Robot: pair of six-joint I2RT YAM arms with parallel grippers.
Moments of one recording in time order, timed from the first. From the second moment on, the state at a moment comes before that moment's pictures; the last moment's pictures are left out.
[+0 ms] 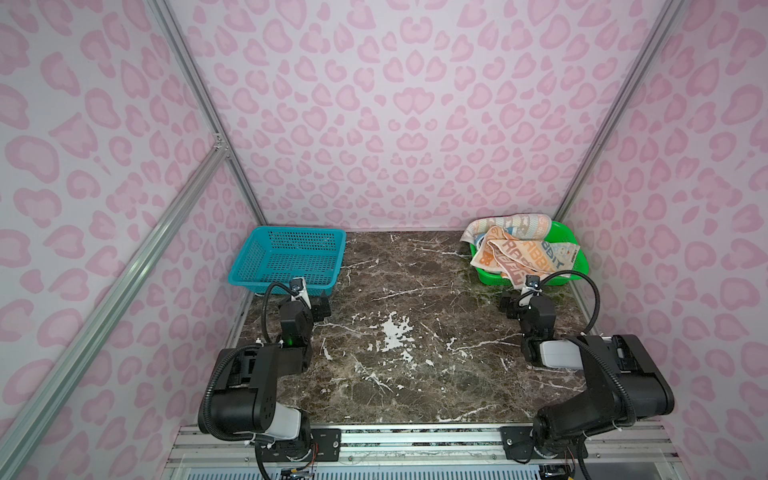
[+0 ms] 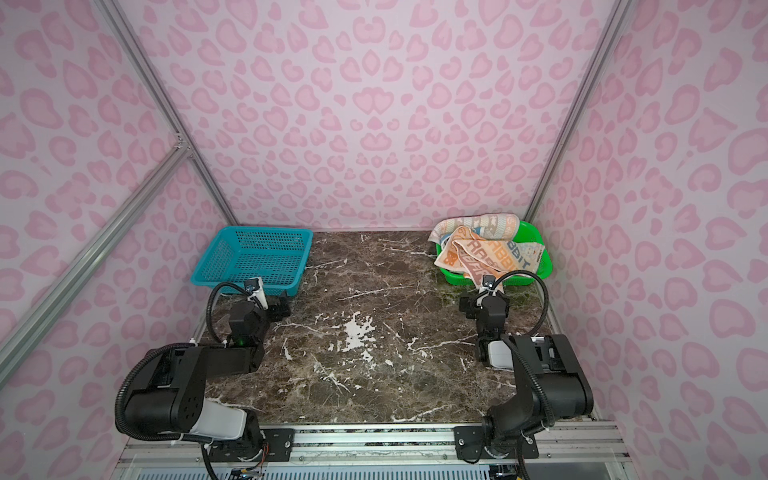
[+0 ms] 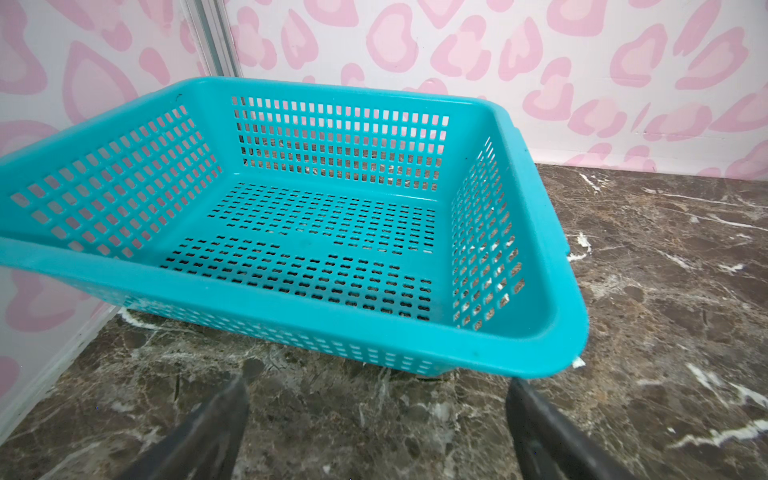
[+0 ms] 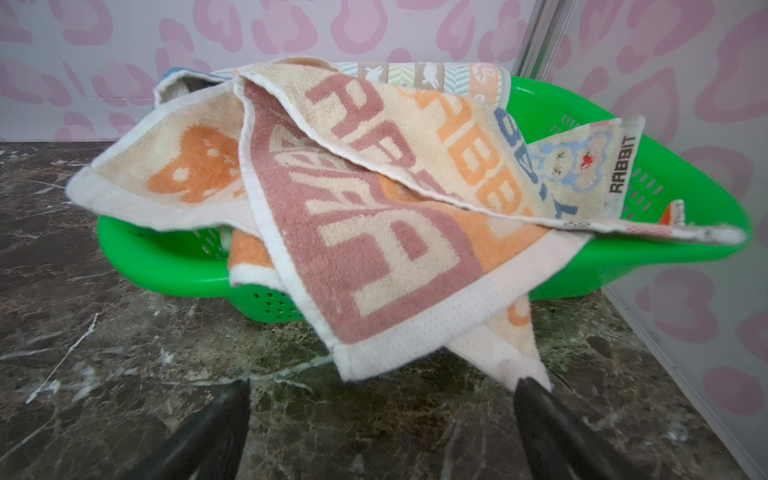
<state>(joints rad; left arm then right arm) 0.02 1.48 0.33 0.86 -0.08 -0.05 0.02 1.54 0.36 0.85 0.18 0.01</state>
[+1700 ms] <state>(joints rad) -0.21 1.10 0.73 -0.10 0.07 -0.25 0.03 1.94 1.69 -0.67 0.09 0.08</state>
